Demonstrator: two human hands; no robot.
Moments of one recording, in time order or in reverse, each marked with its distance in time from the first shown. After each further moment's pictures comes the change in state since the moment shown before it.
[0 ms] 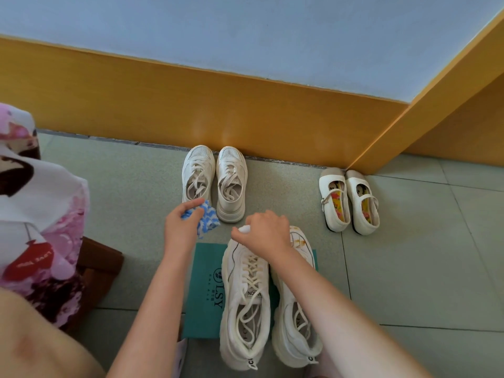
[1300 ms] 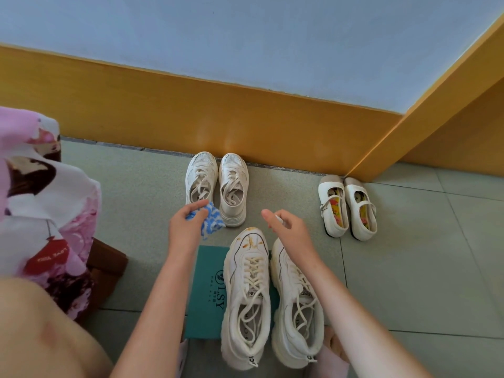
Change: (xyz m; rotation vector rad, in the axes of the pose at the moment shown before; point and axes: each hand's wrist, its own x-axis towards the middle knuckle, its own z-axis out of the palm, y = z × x) left_hand -0.012 0.013 -0.004 -0.015 -0.024 -0.008; right_hand -0.034 0.031 -0.028 0.999 0.061 0.197
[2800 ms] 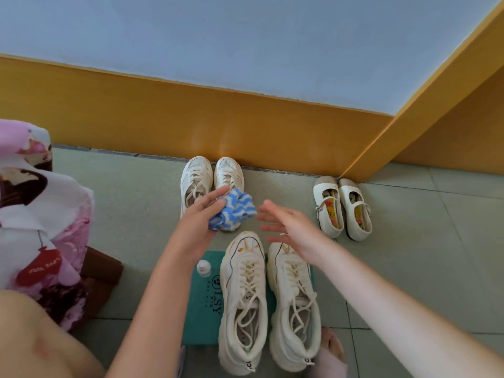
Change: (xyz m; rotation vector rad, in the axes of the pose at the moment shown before) left_hand -0.014 0.040 0.014 -0.307 -0.445 -0.128; right_hand 0.000 -0.046 -0.021 0.259 -0.253 0.296
